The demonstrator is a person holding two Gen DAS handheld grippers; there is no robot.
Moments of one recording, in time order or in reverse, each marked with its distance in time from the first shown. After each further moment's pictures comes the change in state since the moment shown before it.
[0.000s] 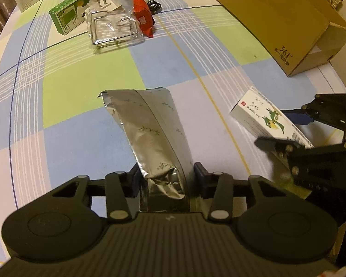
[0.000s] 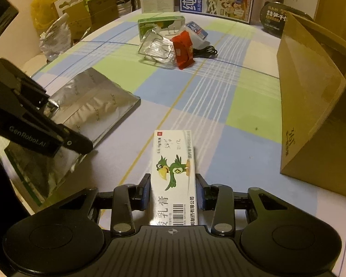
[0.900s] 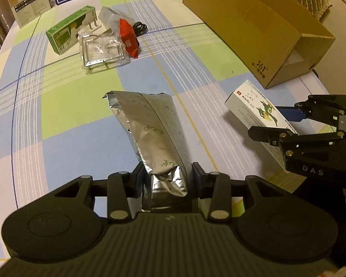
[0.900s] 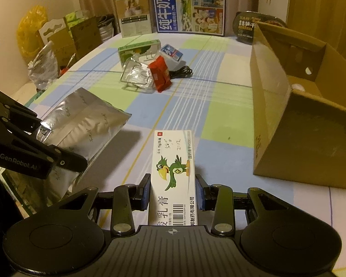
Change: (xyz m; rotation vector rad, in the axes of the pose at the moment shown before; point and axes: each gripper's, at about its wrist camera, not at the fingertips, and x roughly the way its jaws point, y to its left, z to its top) left arm -0.030 -0.021 -0.001 0.016 -0.074 -0.016; right arm -0.040 -0.014 0.002 0.107 -0.094 -0.039
